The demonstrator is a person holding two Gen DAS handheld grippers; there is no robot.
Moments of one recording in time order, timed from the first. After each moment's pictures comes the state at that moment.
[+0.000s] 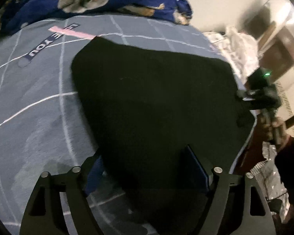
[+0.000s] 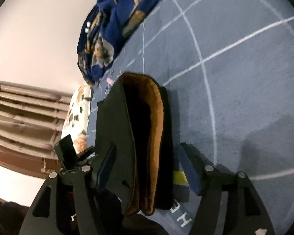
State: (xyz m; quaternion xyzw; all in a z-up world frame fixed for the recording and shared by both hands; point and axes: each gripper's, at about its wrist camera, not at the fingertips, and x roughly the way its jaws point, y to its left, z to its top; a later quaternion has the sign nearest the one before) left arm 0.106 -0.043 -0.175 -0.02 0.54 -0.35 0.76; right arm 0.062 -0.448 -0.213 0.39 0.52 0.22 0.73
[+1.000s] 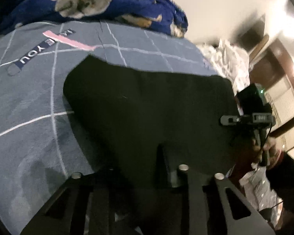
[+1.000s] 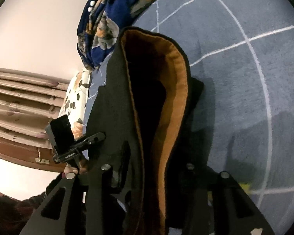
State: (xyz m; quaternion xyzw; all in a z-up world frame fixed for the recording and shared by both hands) left arm 0.130 -0.042 -0.171 -0.08 0.51 -0.38 0.77; right arm 0.069 -0.394 -0.212 0.37 0.53 0.24 0.73
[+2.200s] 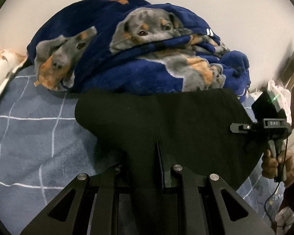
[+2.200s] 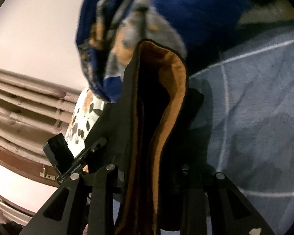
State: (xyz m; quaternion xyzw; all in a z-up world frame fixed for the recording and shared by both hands) left arm 0.321 0.111 -0.158 -0.06 0.42 -0.22 0.88; right arm 0.347 -0.234 -0.213 0.36 0.50 0.31 0.73
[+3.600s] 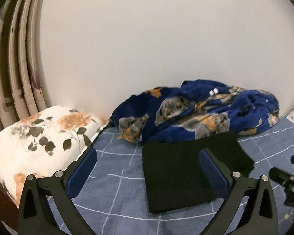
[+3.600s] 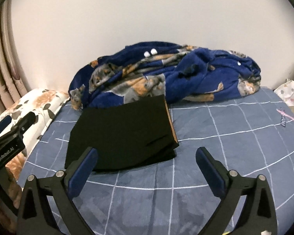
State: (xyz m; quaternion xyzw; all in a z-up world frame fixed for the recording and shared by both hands) left arm 0.120 0.072 -0.011 0.05 0.20 0.02 0.98; right arm 0.115 -0.151 -0.060 0.07 0.33 0.01 0.94
